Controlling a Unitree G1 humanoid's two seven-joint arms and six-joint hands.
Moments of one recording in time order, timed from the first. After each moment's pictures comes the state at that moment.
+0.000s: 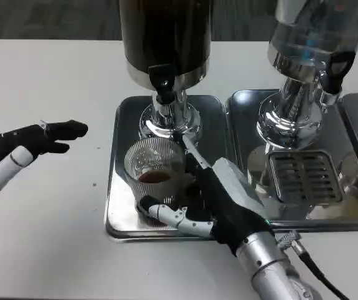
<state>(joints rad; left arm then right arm) -0.15 0.63 0.25 0.60 -0.30 -0.64 -0.89 -0.06 -0.05 0.42 0.10 -0.56 0.02 -0.06</state>
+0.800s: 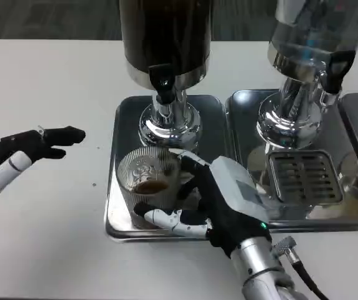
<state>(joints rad) -0.13 0.65 0.25 0.58 -0.29 -0.64 -0.89 -0.04 -0.04 0.47 0.09 -0.68 0.06 -0.22</state>
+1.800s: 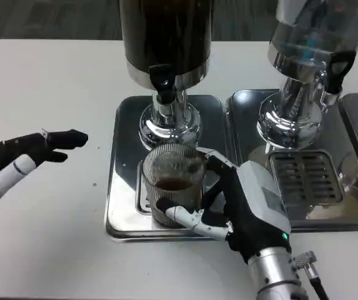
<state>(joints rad) -0.13 0.66 0.25 0.58 -0.27 -0.64 -0.89 0.02 -0.04 0.43 0.10 -0.66 0.00 -0.34</state>
